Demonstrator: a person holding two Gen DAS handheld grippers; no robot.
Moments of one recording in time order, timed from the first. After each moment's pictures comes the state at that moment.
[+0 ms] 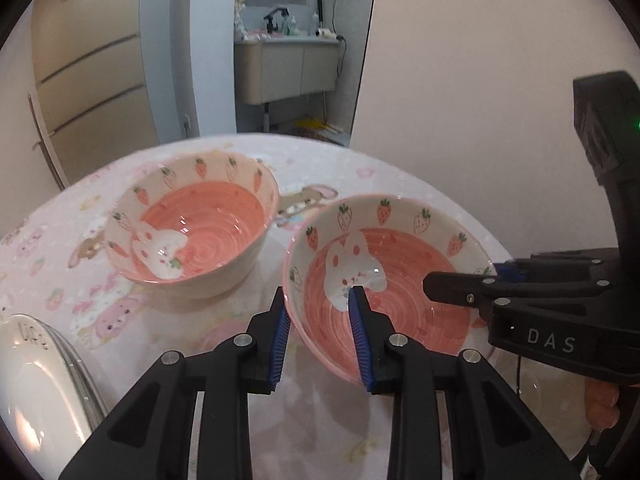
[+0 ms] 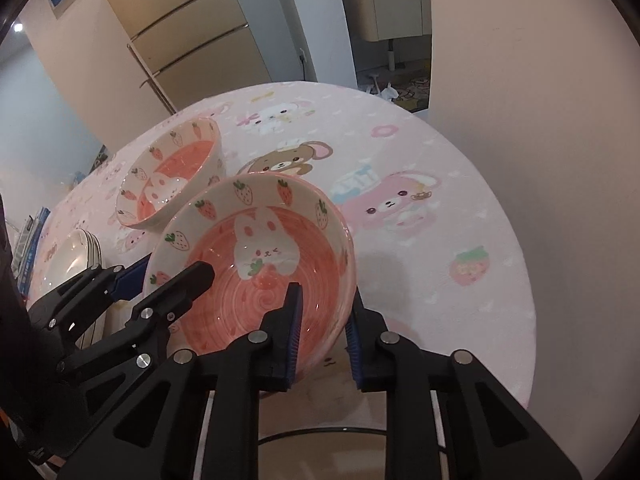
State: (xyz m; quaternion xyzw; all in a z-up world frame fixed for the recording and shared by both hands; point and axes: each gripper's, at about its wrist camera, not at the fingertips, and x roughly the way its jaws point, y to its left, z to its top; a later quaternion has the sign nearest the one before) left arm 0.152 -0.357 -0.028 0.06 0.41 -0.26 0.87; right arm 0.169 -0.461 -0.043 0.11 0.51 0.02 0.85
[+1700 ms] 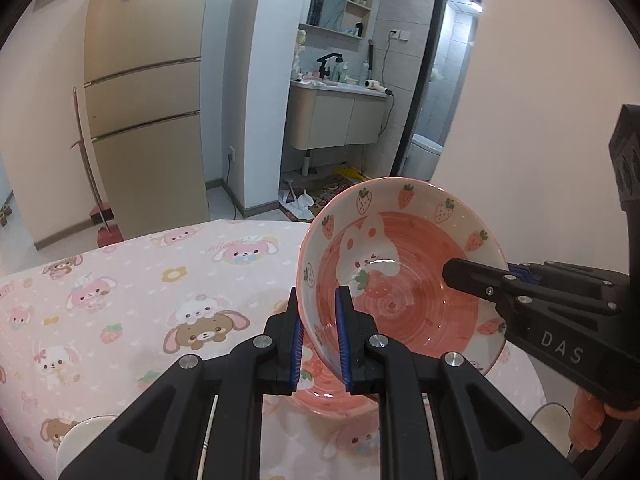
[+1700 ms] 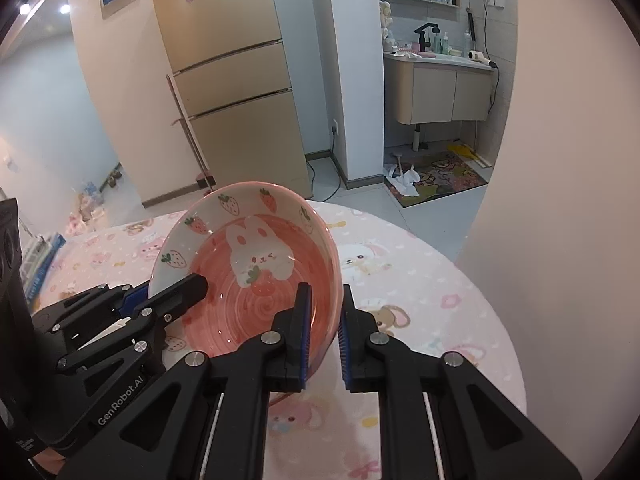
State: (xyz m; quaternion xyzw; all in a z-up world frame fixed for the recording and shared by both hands) left arm 0.230 -0.269 0.054 -0.01 0.35 -0.21 0.92; right arm 0.241 -0.386 0.055 0.04 0.39 0.04 0.92
